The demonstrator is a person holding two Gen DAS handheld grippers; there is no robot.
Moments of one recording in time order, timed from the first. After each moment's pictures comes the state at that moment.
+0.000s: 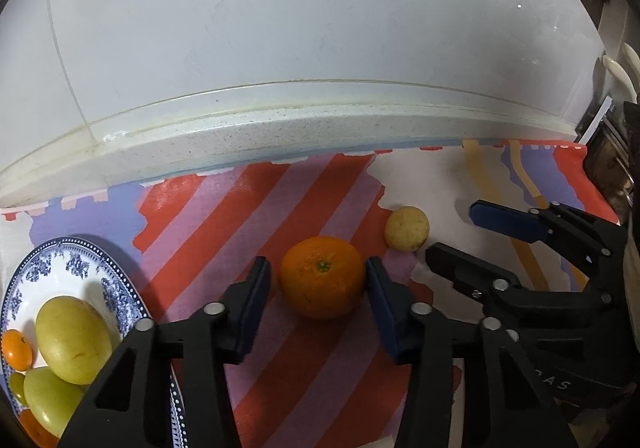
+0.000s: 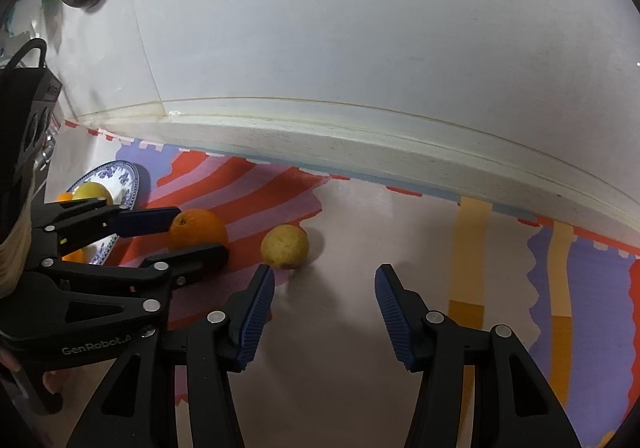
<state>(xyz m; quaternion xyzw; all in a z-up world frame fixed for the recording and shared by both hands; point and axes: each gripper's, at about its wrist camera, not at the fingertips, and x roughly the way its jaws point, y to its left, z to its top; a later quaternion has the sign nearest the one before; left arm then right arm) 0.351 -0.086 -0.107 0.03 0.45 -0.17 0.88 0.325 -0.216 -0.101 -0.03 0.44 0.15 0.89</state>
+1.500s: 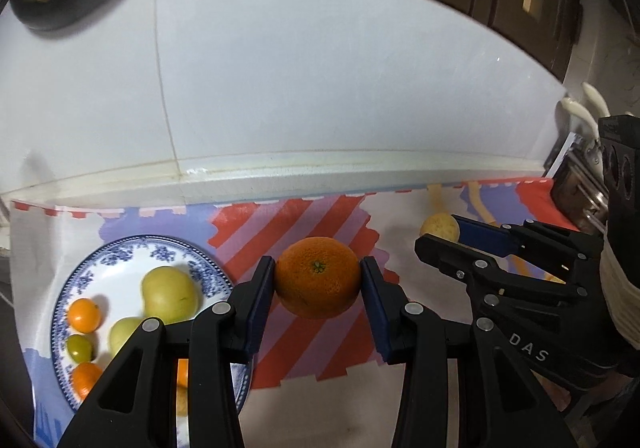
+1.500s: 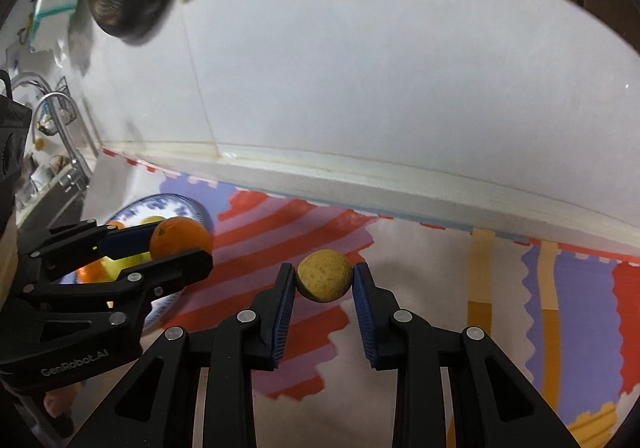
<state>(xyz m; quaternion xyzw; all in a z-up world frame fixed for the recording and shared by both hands) 0.273 -0.033 -0.029 0.00 0.37 -0.15 0.92 0.274 -0.177 -0.037 -0.01 0.39 0.15 0.91</state>
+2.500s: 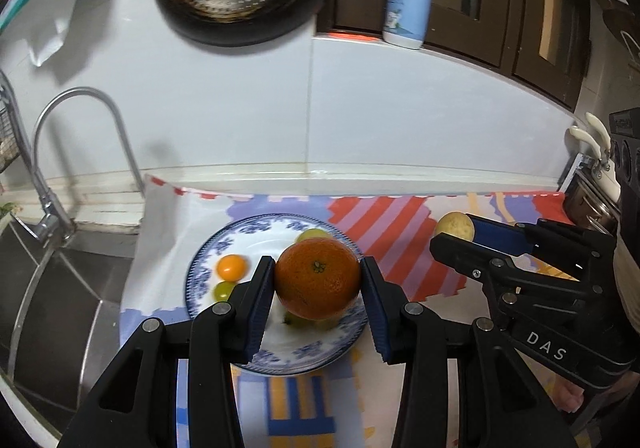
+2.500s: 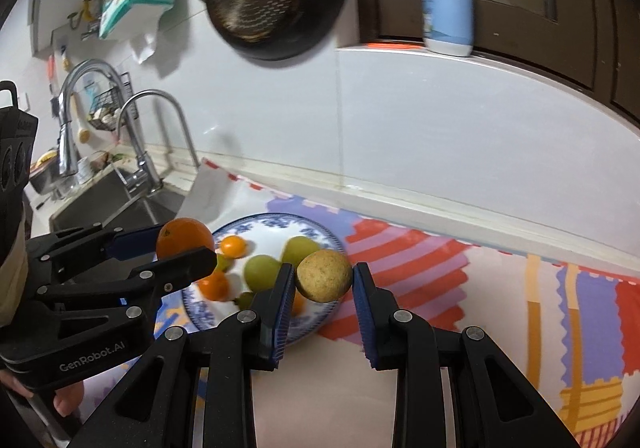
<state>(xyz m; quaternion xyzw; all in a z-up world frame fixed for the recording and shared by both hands) 0.185 0.087 0.014 -0.01 0.34 -0.08 0.94 0.198 -0.059 0.030 -0.03 0.36 0.20 0.91</state>
